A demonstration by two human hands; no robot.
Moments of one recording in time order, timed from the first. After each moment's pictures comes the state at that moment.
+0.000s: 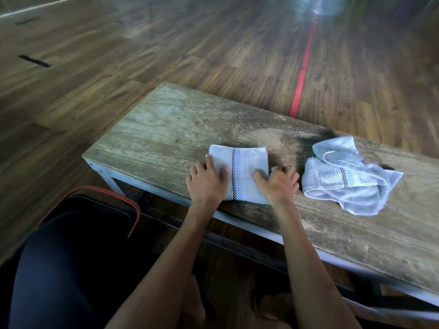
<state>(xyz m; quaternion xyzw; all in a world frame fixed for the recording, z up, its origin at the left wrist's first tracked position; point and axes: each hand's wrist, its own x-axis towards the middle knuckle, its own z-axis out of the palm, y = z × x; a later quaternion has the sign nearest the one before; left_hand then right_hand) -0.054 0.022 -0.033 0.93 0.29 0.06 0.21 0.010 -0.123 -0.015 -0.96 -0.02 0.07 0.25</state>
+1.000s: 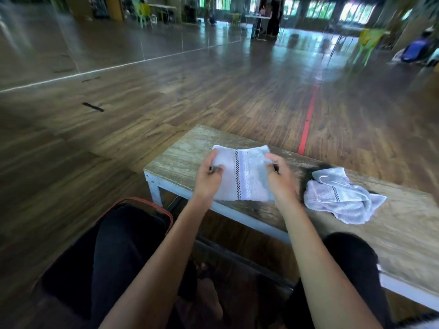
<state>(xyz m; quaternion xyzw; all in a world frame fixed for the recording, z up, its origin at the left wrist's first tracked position) -0.170 0.048 0.091 0.65 0.22 0.24 0.68 -0.085 -0.096 0.096 -0.78 -0.13 0.00 0.61</state>
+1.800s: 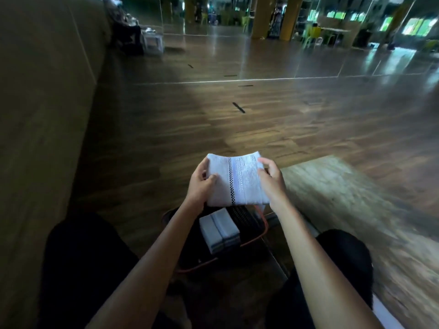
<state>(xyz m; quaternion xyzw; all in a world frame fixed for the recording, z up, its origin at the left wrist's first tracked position) -0.394 0.202 0.067 0.53 0.44 0.45 0.57 -0.226 0.146 0.086 -0.69 -0.39 0.25 0.56</state>
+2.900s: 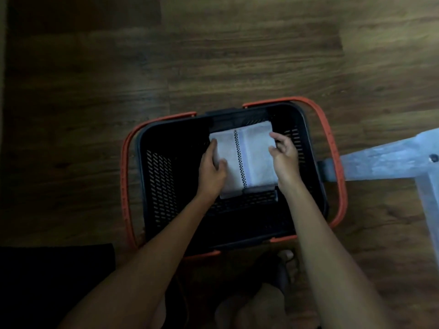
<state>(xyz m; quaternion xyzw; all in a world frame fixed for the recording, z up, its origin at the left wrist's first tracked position) -0.333 0.302 -0.319 0.45 0.67 0.31 0.50 -0.165 0.320 -0.305 -0.74 -0.29 0.48 0.38</state>
